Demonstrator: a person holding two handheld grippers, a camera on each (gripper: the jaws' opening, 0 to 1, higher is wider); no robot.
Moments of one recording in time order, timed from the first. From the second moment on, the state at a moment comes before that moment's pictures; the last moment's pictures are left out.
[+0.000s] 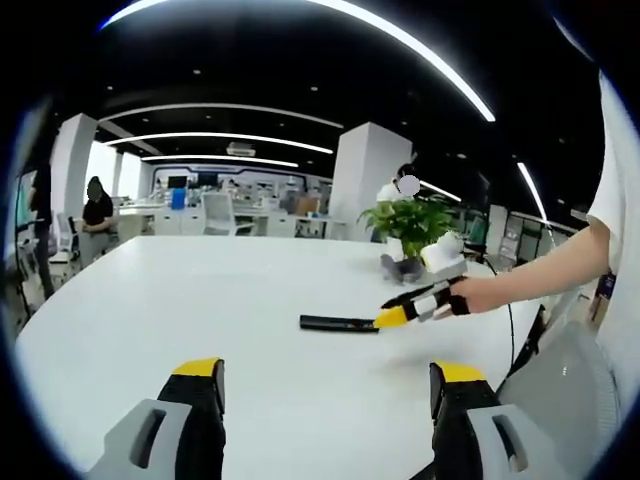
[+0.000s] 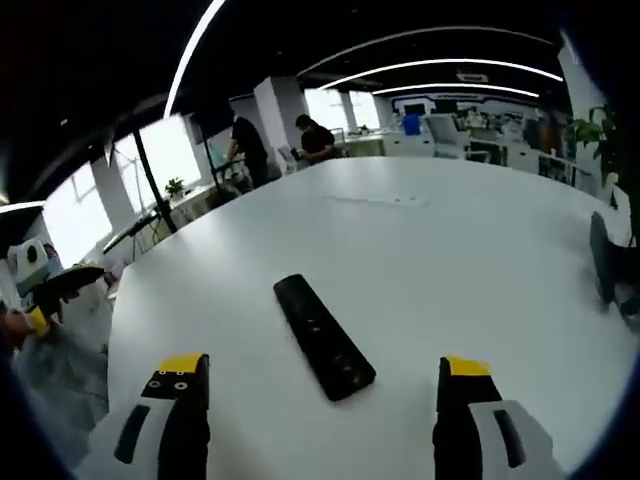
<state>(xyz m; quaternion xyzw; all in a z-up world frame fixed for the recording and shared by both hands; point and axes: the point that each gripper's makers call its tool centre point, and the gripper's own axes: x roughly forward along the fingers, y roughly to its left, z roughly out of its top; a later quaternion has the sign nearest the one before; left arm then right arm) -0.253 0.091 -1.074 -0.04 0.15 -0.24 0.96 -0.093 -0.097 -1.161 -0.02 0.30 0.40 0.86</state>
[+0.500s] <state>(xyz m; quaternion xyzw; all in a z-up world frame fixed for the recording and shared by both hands) -0.254 0.090 -1.075 -0.04 0.15 -0.24 0.96 -0.166 -0.114 -1.107 0.02 0.25 0.36 0.90</state>
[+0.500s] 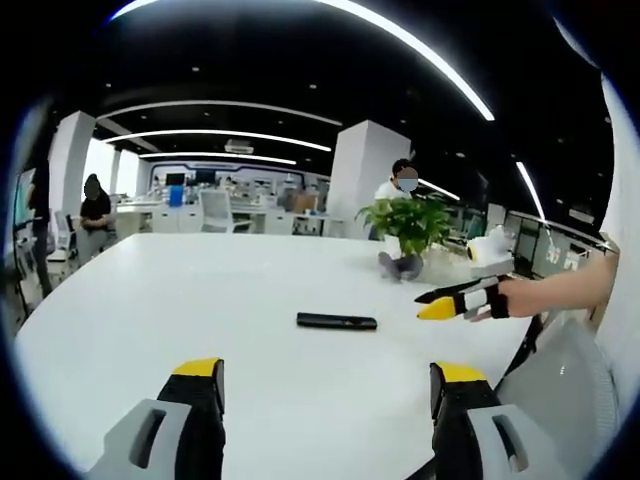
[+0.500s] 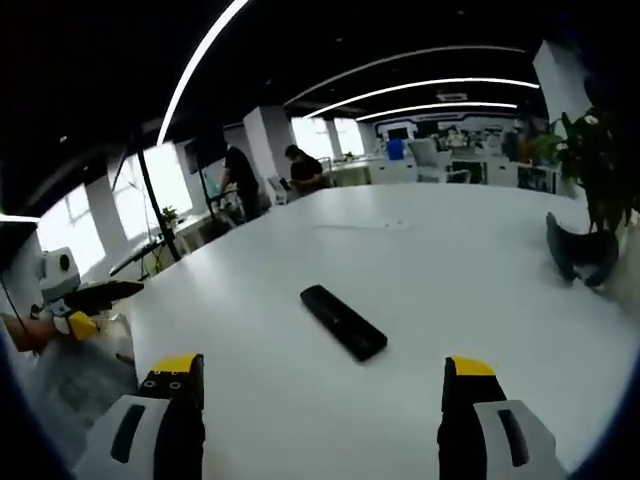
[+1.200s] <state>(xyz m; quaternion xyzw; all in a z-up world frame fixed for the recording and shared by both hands) -0.254 0.092 -1.073 -0.02 0.15 -0.23 0.96 -0.218 -0.148 -1.066 -0.01 0.19 0.34 0.92</state>
